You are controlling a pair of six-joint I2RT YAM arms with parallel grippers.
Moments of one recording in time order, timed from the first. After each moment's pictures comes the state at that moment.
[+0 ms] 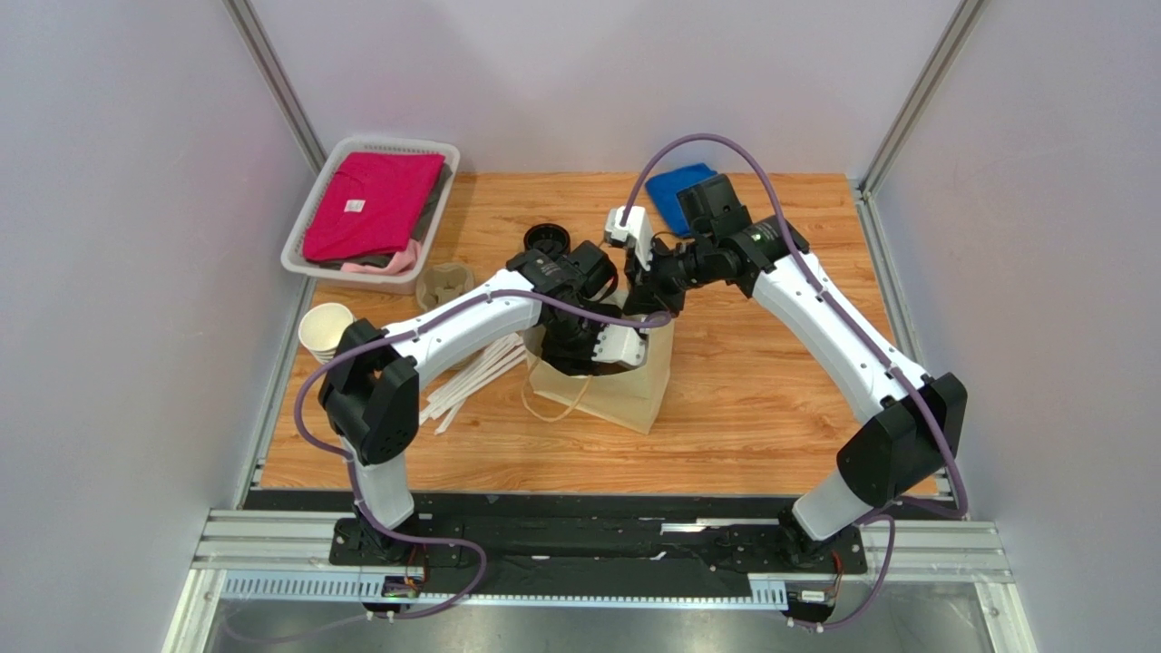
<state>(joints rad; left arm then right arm) -0.77 1.82 1.53 -1.03 0.21 1.06 0.51 1.56 1.57 -0.90 -0.66 -0.60</state>
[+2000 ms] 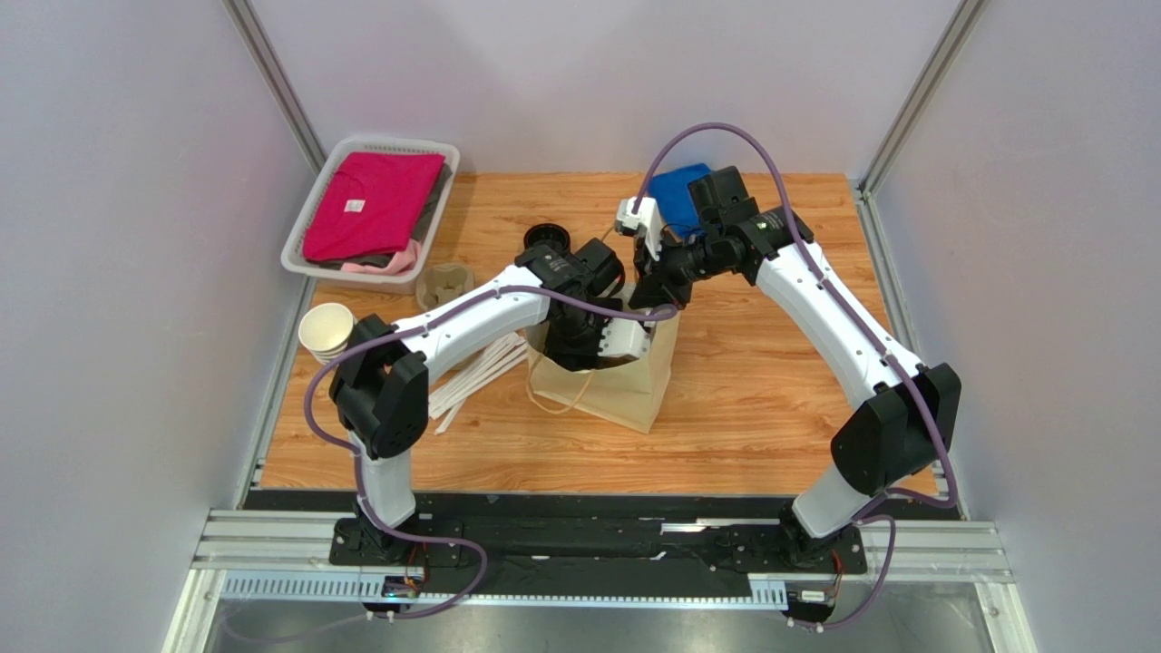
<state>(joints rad) -0.78 1.86 1.59 -1.06 0.16 0.98 0.45 1.61 1.60 -0.93 -0.72 -0.63</state>
